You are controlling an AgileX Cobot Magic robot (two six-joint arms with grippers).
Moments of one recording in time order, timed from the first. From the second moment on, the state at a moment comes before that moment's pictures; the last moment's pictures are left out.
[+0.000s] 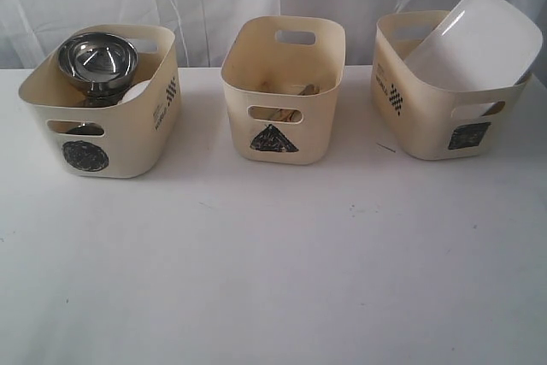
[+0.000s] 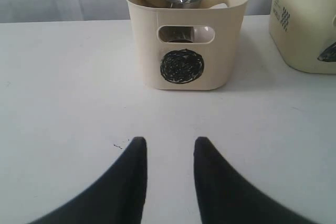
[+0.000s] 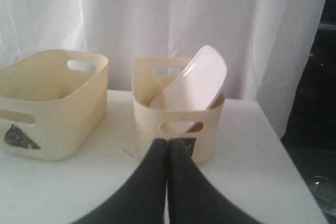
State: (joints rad) left arm -0.09 0.01 0.02 -0.16 0.26 0.13; right arm -0.19 0.25 -0.39 0.29 0.37 -0.30
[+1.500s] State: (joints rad) left arm -0.09 0.01 0.02 -0.16 0.26 0.13; right arm -0.19 0.01 -0.02 0.18 0.22 -0.18
